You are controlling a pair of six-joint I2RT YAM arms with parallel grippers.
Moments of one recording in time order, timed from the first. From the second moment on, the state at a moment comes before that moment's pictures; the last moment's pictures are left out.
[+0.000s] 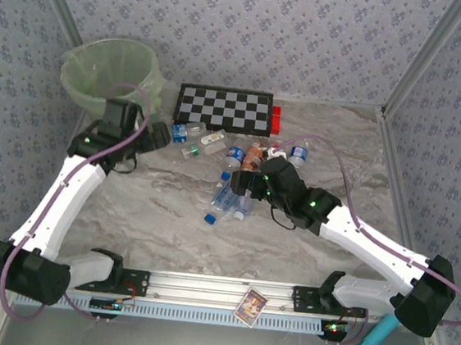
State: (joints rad) left arm -0.29 1.16 1.20 -0.84 -0.09 -0.57; right arm 0.86 1.17 0.97 -0.46 0.22 0.67
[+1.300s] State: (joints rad) left arm -0.76 1.89 1.45 -0.82 0.10 -0.38; right arm 0.87 0.91 0.94 -0.75 0.42 0.77
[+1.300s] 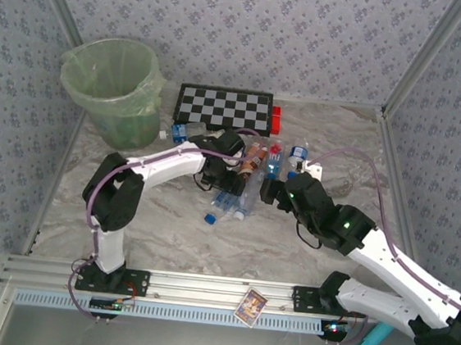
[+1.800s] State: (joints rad) left arm -0.77 2.10 1.65 -1.00 0.10 -0.30; right arm 0.81 0.85 0.91 -0.79 0.43 0.77
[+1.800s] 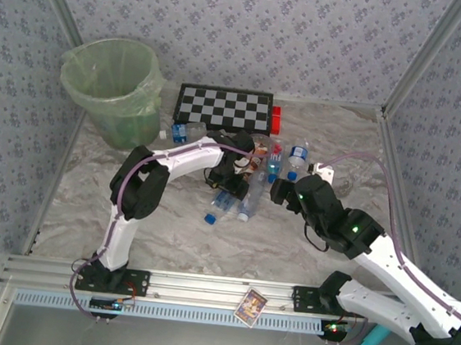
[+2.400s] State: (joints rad) left arm -0.77 2.06 1.63 -1.02 0.09 -0.30; right arm 0.78 0.86 0.90 -0.76 0.40 0.77
